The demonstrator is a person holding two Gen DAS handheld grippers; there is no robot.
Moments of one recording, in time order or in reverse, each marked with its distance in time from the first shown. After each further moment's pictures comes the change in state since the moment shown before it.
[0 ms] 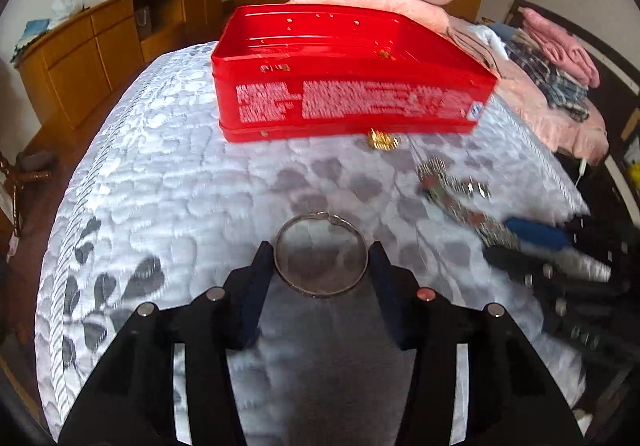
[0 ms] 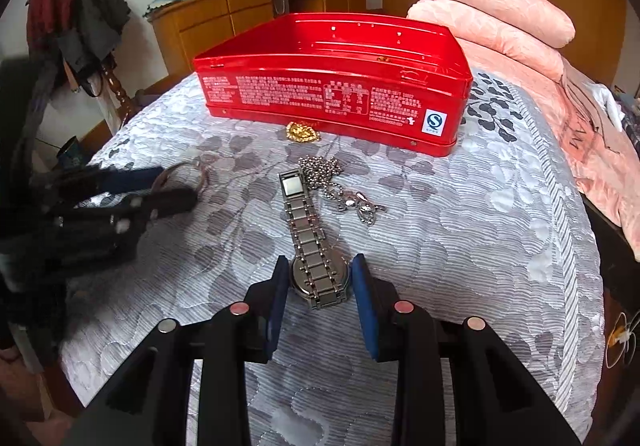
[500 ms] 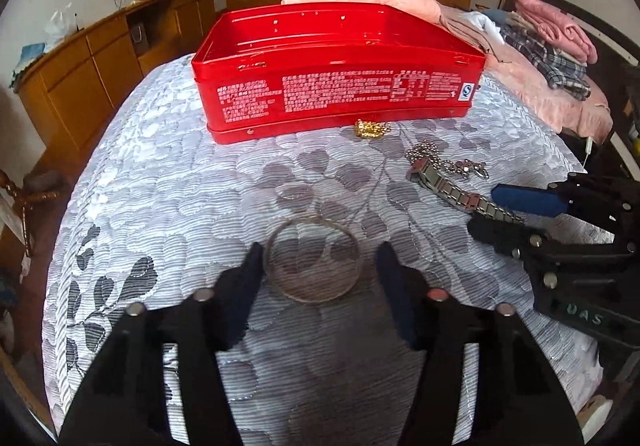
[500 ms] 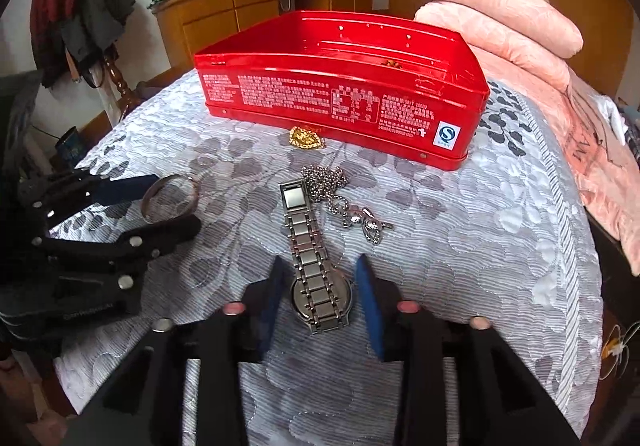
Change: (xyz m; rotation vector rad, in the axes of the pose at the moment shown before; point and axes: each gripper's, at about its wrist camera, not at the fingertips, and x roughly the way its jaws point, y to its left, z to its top) left arm 0.003 -0.017 -0.003 0.070 -0.013 0.035; right arm 0.009 0.008 0.009 -0.051 0.003 -0.029
